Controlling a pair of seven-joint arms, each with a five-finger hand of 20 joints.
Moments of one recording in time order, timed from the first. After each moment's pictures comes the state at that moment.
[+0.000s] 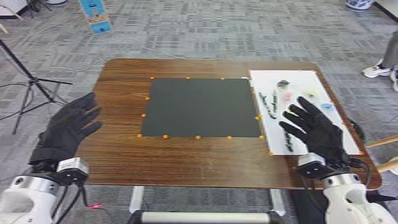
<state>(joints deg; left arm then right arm) 130.8 -62.4 -108.3 -127.0 48.0 2.1 2.3 -119.6 -65.8 95.8 -113.2 -44.6 -2.9 -10.8</state>
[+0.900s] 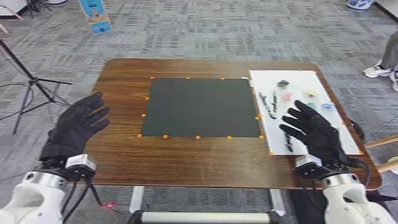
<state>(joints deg) 127.9 -61.9 -105.7 -125.3 47.5 2.0 2.6 -118.8 -65.7 96.1 -111.3 -47.9 -3.6 -10.6</state>
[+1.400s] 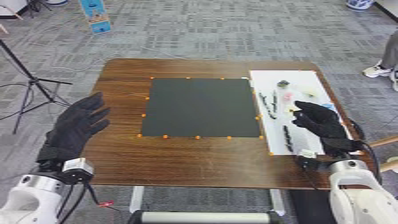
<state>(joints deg) 129.7 -62.6 -107.2 -125.8 48.2 -1.1 3.1 -115.1 -53.0 90.4 -113.6 -77.5 19.6 0.6</state>
